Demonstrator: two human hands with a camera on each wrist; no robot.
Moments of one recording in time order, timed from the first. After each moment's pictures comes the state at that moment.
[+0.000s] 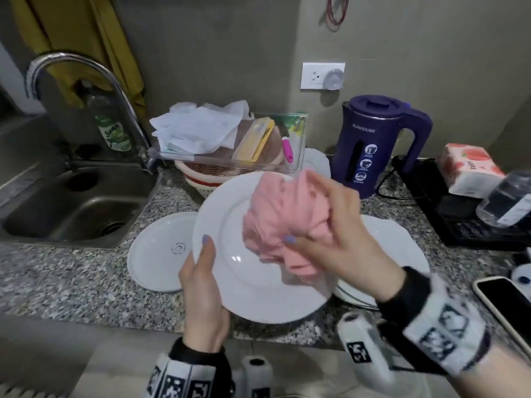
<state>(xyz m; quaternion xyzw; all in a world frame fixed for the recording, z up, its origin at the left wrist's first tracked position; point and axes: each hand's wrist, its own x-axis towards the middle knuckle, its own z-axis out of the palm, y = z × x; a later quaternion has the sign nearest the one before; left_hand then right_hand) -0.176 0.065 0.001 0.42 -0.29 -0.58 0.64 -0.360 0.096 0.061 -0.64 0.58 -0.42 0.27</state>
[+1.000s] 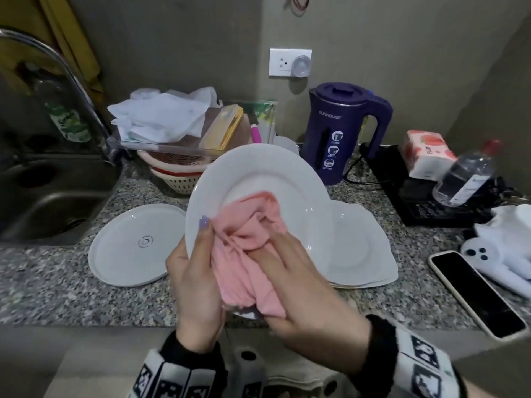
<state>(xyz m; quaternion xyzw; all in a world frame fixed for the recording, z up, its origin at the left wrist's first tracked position) -0.210 0.095 0.020 0.36 -0.36 -0.56 0.66 -0.337 0.156 0.028 -0.79 0.56 -0.22 0.13</state>
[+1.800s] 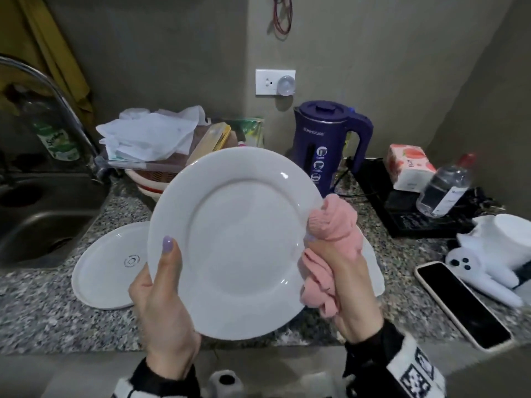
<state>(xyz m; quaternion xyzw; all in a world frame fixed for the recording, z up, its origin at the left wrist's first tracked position) -0.213 0.101 0.033 0.34 -0.33 -0.52 0.71 -0.384 0.142 0.020 -0.20 0.49 -0.70 0.47</state>
